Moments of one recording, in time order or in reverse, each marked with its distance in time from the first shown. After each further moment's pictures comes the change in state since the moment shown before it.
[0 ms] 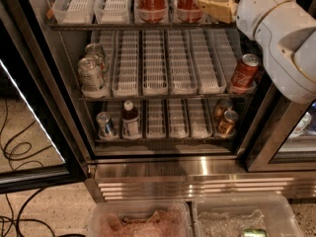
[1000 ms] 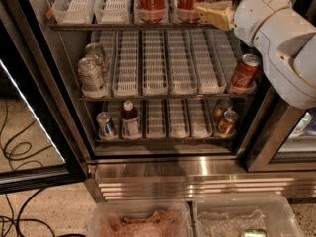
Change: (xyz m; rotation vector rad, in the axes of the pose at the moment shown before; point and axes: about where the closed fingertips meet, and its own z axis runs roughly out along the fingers) arm 0.010 0.014 -0.007 -0.037 0.031 -0.017
